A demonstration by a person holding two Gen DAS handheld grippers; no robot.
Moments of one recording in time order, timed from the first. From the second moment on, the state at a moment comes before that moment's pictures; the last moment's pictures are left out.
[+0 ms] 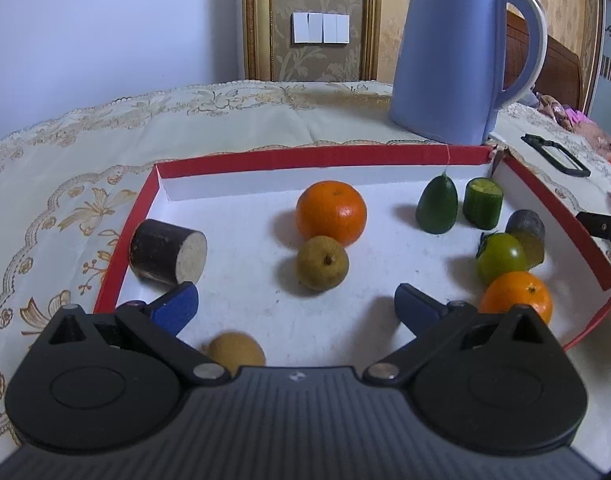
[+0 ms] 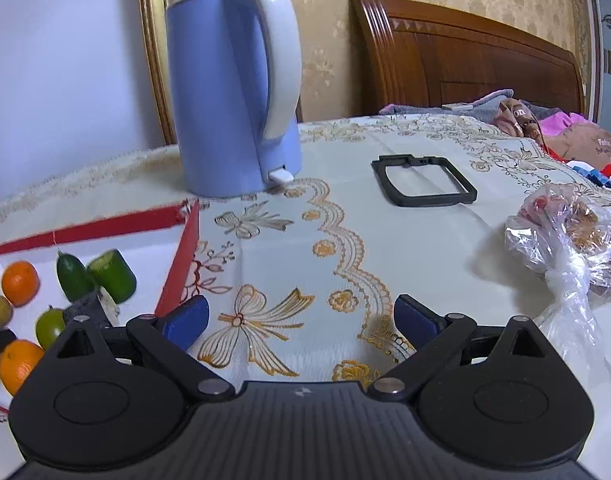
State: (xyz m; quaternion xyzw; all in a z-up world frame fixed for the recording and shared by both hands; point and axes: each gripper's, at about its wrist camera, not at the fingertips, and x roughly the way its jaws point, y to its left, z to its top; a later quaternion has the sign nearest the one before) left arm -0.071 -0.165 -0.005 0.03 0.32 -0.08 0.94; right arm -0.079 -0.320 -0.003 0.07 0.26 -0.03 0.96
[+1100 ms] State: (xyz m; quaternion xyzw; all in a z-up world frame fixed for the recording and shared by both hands) left arm -0.074 -0.143 0.009 -0.01 0.30 -0.07 0.95; right arm -0.084 -0.326 -0.002 0.10 0.25 -0.01 0.96
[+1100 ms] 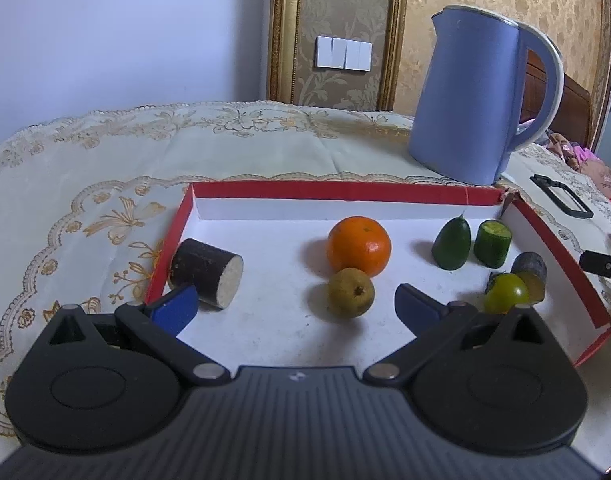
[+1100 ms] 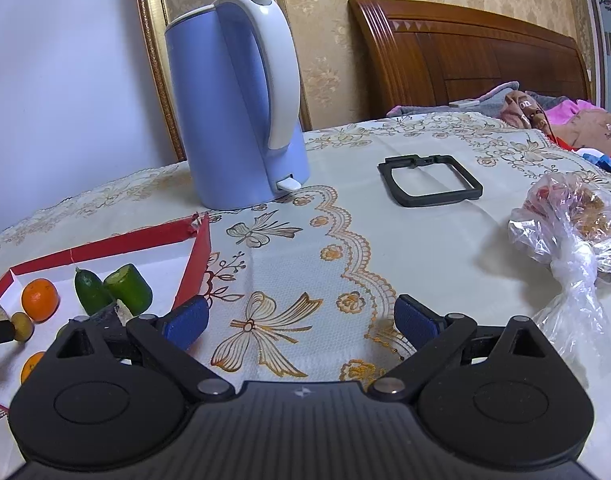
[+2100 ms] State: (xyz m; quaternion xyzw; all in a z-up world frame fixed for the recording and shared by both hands) left arm -0.074 -0.148 0.005 0.01 0.30 -0.06 0.95; right arm -0.084 -0.324 -0.003 0.10 0.25 -0.01 0.96
